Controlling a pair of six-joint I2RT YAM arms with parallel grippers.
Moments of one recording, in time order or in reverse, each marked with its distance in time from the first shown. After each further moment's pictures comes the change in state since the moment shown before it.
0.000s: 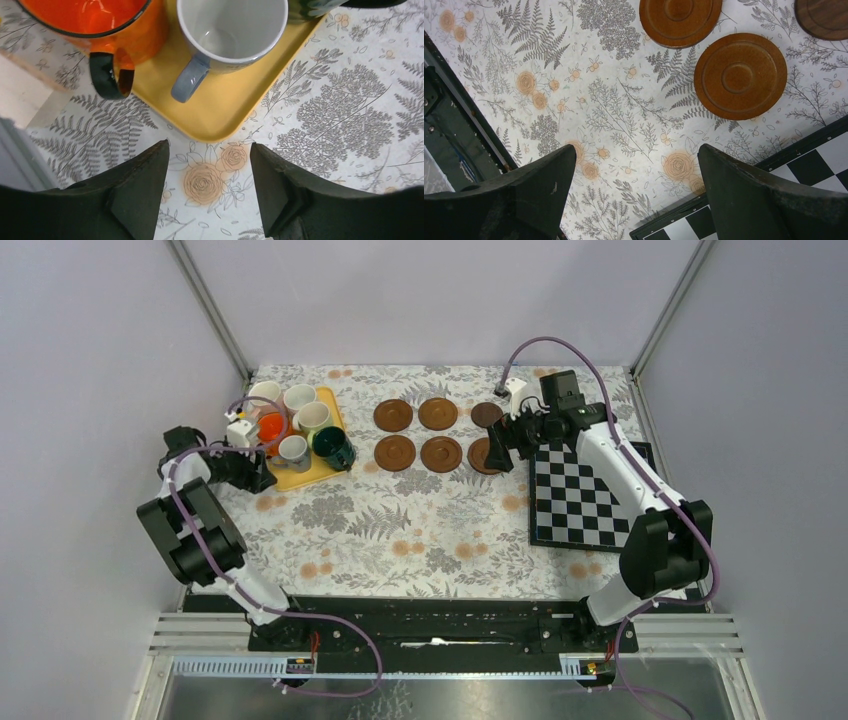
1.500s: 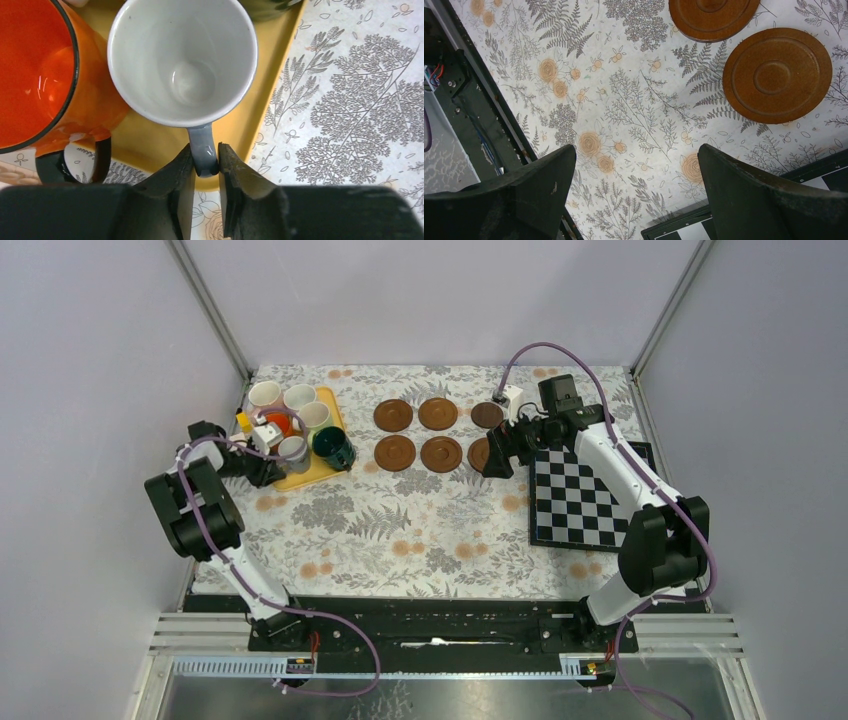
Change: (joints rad) left arm -0.092 0.204 0.105 -0.061 0.063 0.351; right arm -0.006 0.015 -0.024 -0.032 -0.095 -0.035
